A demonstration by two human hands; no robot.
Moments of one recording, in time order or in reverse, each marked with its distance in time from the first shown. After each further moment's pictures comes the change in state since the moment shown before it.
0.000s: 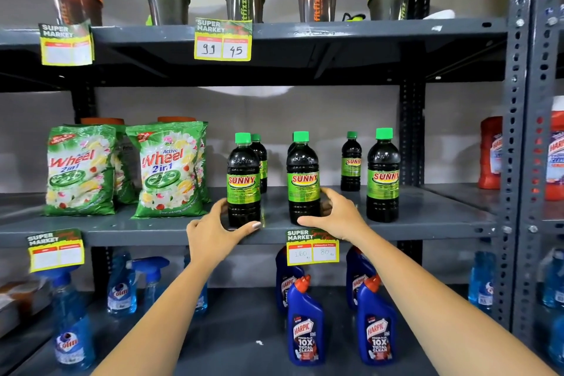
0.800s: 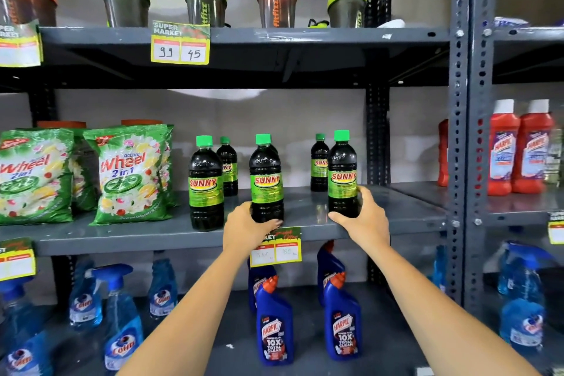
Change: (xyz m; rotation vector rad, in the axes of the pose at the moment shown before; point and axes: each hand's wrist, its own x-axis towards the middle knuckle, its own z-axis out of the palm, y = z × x) left_hand -0.013 0.102 0.063 -0.248 -0.155 -0.015; right_hand -0.036 0.068 -0.069 -0.017 0.464 0.102
